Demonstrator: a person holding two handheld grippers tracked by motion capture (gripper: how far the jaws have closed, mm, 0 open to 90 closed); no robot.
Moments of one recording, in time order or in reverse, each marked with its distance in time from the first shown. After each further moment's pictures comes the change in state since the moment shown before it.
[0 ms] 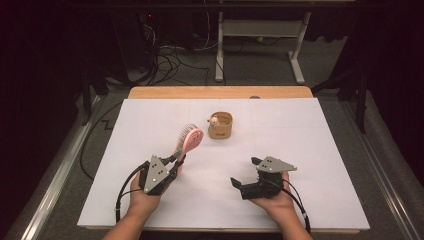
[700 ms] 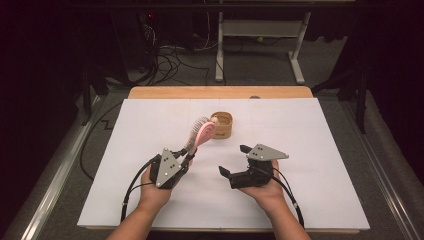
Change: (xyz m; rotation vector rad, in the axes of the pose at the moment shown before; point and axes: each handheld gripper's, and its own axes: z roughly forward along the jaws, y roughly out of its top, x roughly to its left) left arm -0.011 0.027 0.021 -0.046 -0.013 0.012; right arm 0.011 0.043 0.014 -0.081 0.051 -0.012
